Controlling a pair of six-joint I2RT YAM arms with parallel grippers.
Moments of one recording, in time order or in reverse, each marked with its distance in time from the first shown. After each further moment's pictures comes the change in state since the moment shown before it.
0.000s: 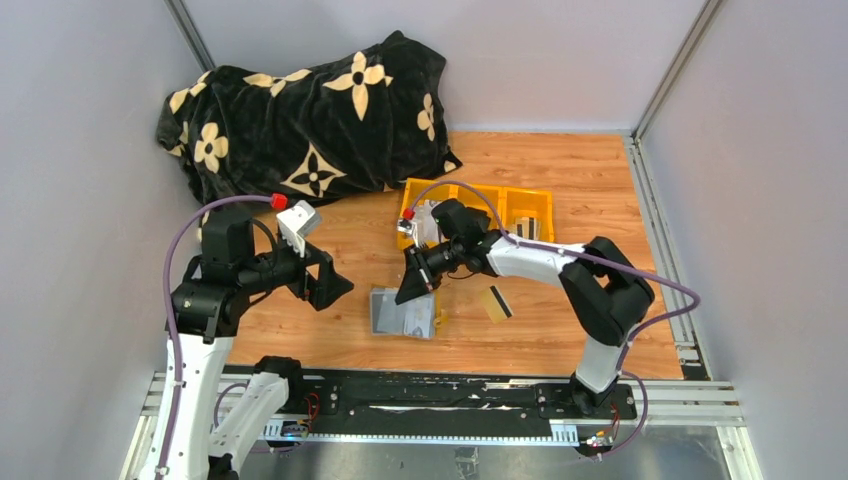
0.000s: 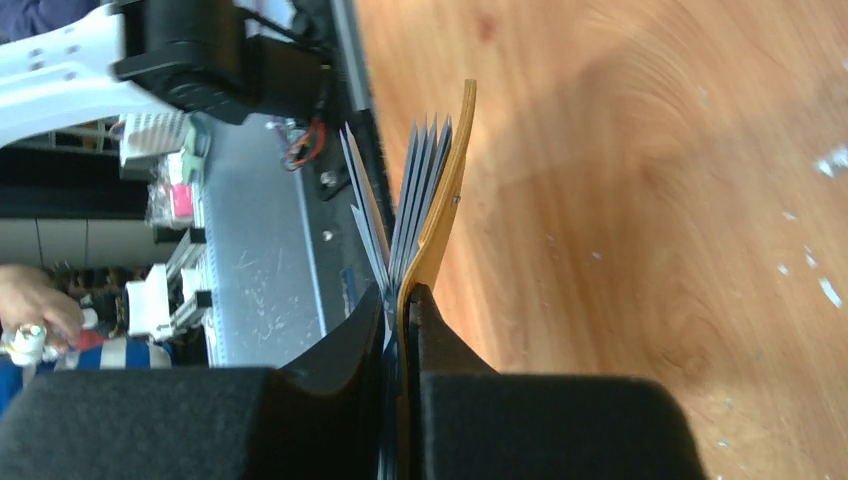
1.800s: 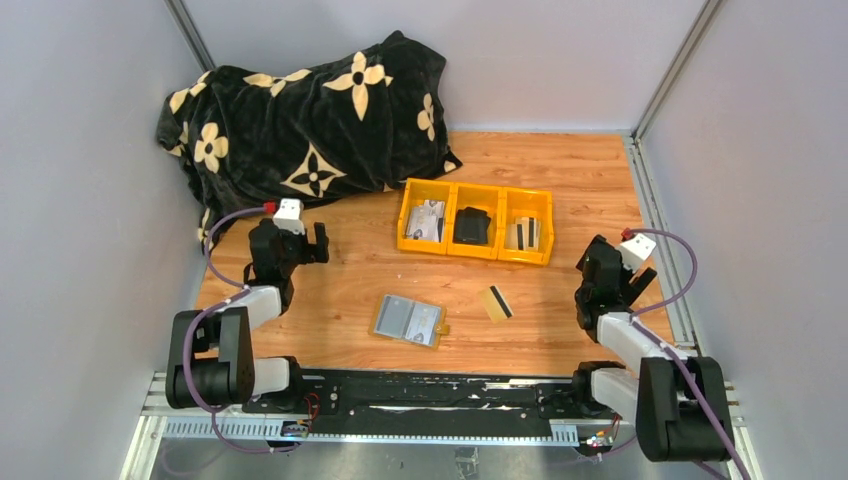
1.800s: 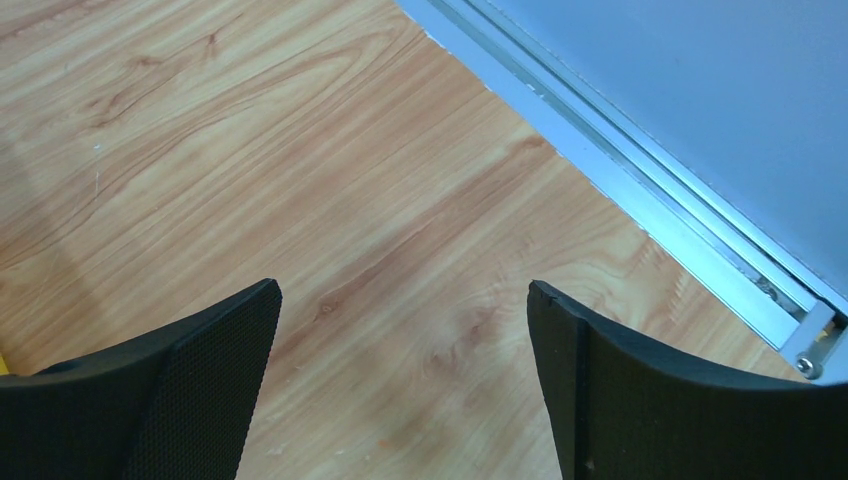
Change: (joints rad) left arm 0.211 0.570 -0.695 1.466 -0.529 -0.110; right arm -0.768 -0.710 -0.850 0.383 1.666 -0.046
